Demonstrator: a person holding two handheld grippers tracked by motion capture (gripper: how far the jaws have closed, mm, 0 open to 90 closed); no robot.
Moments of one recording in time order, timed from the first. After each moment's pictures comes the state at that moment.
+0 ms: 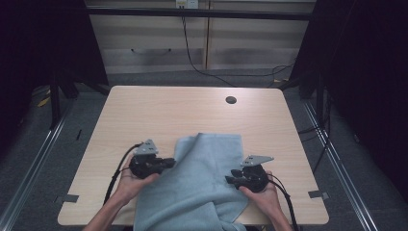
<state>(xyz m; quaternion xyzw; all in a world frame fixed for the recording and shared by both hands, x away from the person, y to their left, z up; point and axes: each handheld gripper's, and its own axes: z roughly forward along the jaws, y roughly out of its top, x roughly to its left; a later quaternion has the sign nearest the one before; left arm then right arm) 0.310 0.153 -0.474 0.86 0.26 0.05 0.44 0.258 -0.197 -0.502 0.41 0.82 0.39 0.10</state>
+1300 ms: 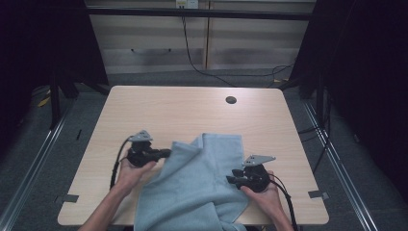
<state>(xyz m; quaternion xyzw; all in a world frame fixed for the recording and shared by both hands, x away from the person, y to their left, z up) 0.358 0.197 -0.464 0.80 0.35 0.04 0.48 0.258 -0.201 -0.500 0.41 0.82 0.39 0.09</state>
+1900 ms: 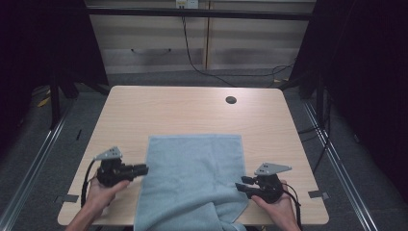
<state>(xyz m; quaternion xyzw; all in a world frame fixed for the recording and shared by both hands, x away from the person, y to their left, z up) 0.276 0.244 -0.482 0.81 0.35 -0.02 0.47 0.215 -0.223 -0.482 0.42 0.81 0.40 0.10</state>
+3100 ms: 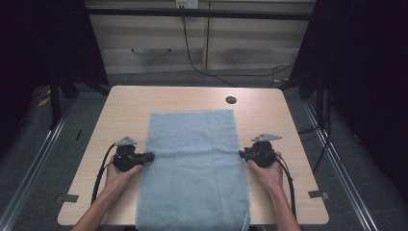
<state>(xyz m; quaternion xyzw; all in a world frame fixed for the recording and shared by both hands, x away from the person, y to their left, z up) 0.354 0.227 -0.511 0.80 0.40 0.04 0.44 0.325 -0.236 -0.501 0.50 0.77 0.37 0.17</state>
